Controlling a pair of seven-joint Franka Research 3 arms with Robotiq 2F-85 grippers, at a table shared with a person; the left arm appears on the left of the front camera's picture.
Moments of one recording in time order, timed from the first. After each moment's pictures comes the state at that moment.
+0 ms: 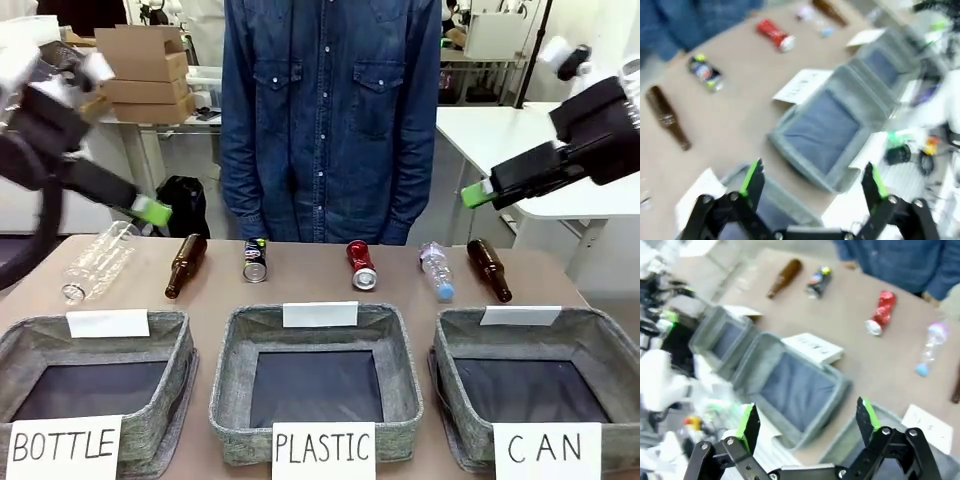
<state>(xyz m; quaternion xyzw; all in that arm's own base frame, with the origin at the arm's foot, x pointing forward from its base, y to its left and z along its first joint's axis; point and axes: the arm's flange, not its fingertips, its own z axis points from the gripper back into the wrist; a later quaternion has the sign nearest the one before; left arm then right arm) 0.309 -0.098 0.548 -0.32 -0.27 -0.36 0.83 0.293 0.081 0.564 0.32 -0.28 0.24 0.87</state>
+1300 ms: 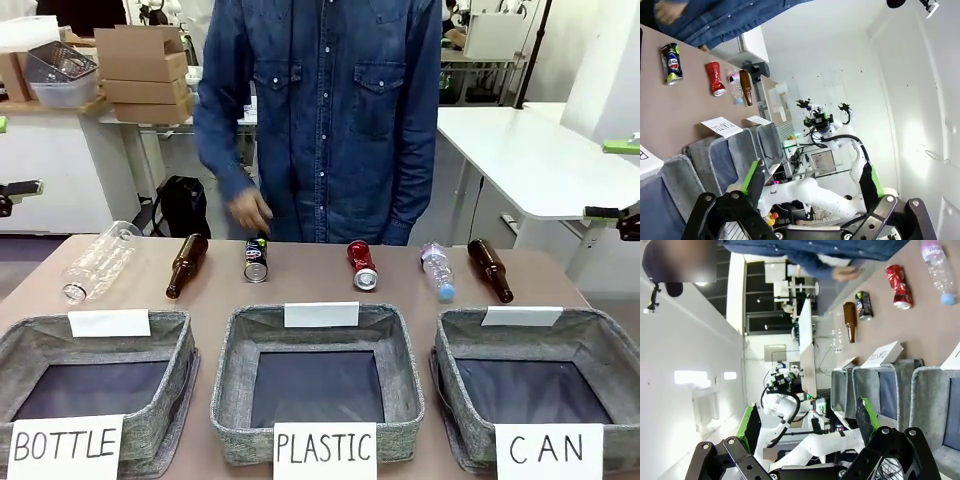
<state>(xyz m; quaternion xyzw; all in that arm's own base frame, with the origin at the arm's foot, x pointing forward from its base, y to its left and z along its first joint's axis) 0.327 0.088 0.495 -0.68 -0.23 -0.01 0.69 0.308 -0.096 0.496 0.64 -0.16 -0.15 0.74</state>
